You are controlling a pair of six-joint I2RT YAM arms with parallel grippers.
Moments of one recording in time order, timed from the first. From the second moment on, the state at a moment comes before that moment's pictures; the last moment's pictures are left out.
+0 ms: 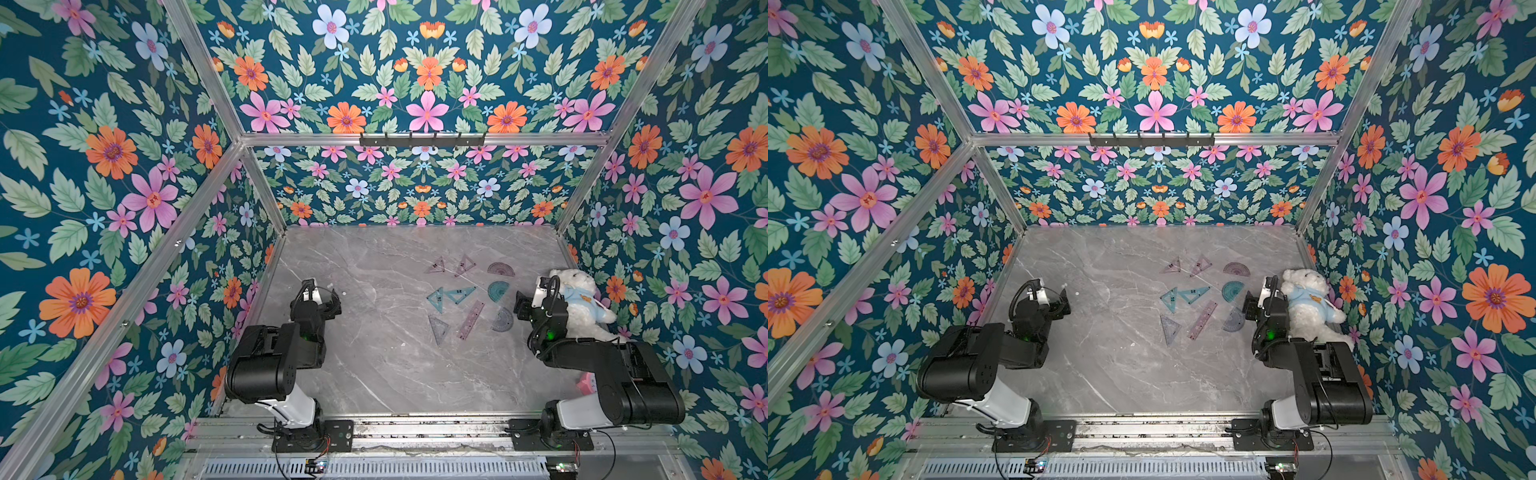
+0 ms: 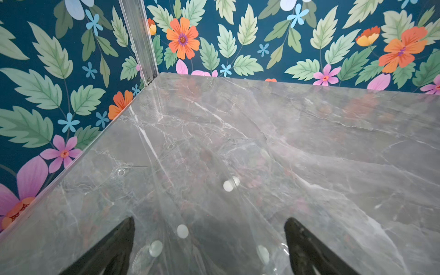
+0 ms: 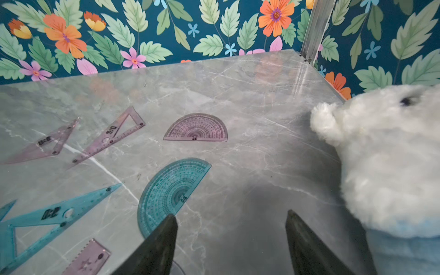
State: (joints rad) left arm 0.00 1.60 0.29 1.05 -0.14 -0.04; right arm -0.03 1.45 0.30 0.79 0.08 0.10
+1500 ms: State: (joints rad) left arm 0.00 1.60 0.29 1.06 -0.13 -0.02; right arm -0.03 1.16 0.50 0.38 0.03 0.13
